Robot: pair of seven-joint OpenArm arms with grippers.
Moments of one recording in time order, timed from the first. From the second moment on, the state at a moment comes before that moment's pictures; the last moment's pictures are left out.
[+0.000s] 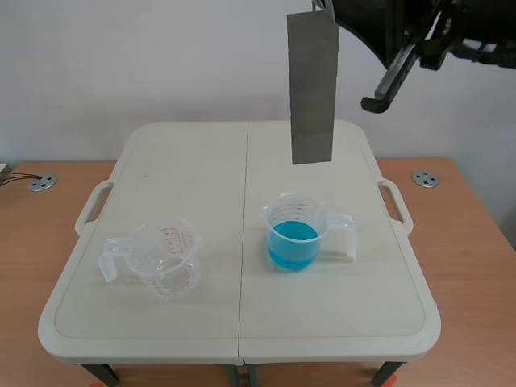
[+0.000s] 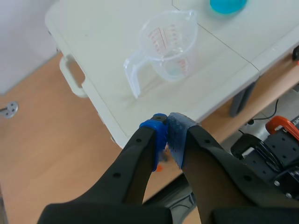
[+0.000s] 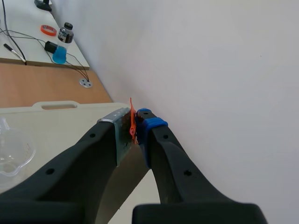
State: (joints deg) left arm 71.9 -27.7 -28.3 119.6 -3.2 -25.1 -19.8; right arm 3.4 27.2 -1.1 114.7 10.3 45.4 -2.1
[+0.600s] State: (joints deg) left arm 54.1 -33.7 -23.8 119.6 -3.3 -26.0 -14.1; right arm 3.4 27.2 -0.1 105.7 7.7 45.4 3.8
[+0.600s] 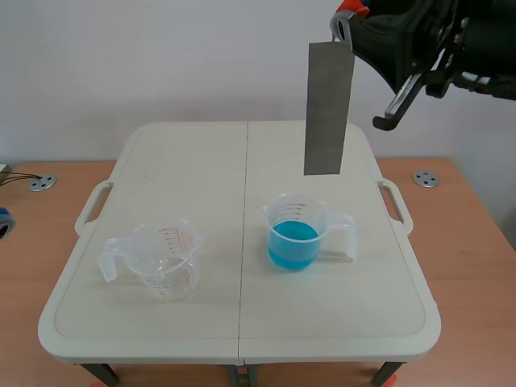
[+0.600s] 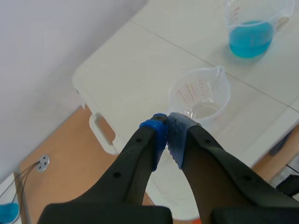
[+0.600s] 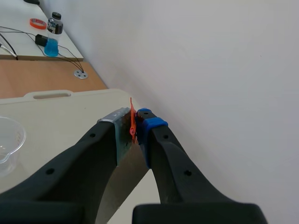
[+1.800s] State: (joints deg) left arm 4.8 -25.7 16.7 100.6 3.0 -24.2 3.4; right arm 3.4 27.1 -1.7 101.3 3.7 45.4 10.4
